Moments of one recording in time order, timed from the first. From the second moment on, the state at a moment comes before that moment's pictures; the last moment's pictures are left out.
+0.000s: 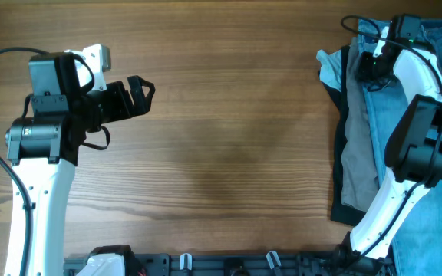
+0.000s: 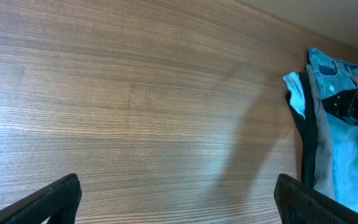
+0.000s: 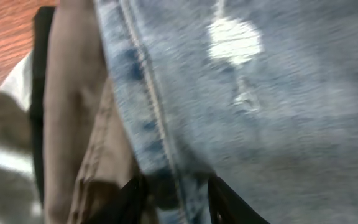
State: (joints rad) left arm 0.03 1.25 1.28 -0.88 0.37 -0.25; right arm -0.25 2.23 1.72 -0.70 0.00 0.07
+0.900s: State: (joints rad) left arm 0.05 1.23 1.45 -0.88 0.37 -0.30; right arm -0.26 1.91 1.86 -0.78 -0.11 0.16
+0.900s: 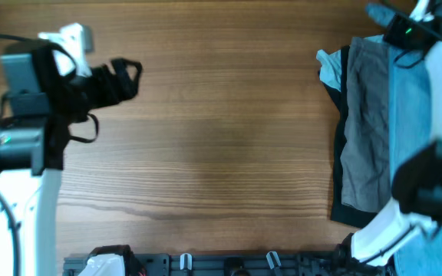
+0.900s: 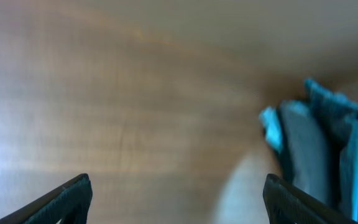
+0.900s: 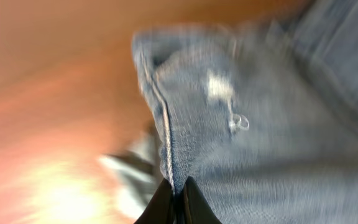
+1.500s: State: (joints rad) left arm 0.11 1.02 1.60 -0.86 0.25 -0.34; right arm 0.91 1.99 1.89 -0.88 -0.28 0.14
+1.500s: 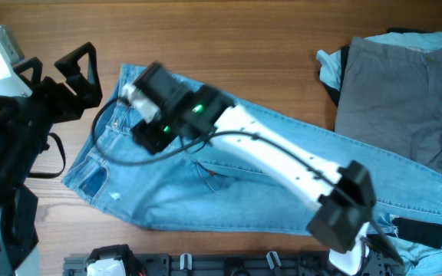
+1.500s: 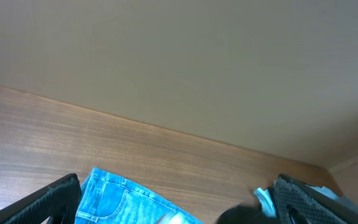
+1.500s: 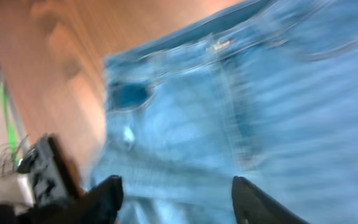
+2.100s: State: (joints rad) left arm 0.10 1.73 1.60 -0.94 0.21 -0.21; right arm 0.27 1.59 1.91 -1.07 -0.24 0.25
